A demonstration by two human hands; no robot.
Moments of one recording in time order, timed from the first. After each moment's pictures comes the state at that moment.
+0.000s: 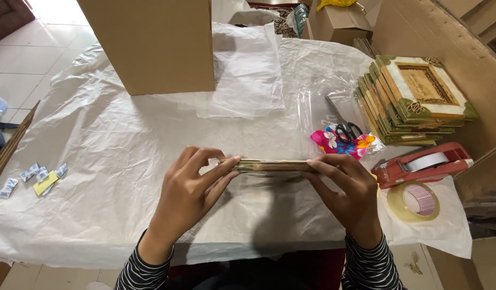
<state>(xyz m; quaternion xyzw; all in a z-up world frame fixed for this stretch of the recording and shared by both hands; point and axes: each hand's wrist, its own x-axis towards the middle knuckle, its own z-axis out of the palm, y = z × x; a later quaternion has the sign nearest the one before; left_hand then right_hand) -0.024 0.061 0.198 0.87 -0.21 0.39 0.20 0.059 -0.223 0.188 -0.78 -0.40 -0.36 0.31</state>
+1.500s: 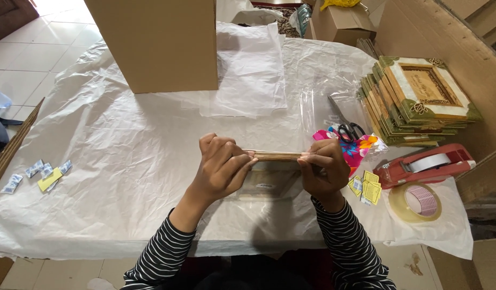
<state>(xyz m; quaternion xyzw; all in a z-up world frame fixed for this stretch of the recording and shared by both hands) 0.055 0.045 0.142 0.70 -0.30 0.60 0.25 0.133 -0.179 0.132 -0.53 -0.48 -0.50 0.49</state>
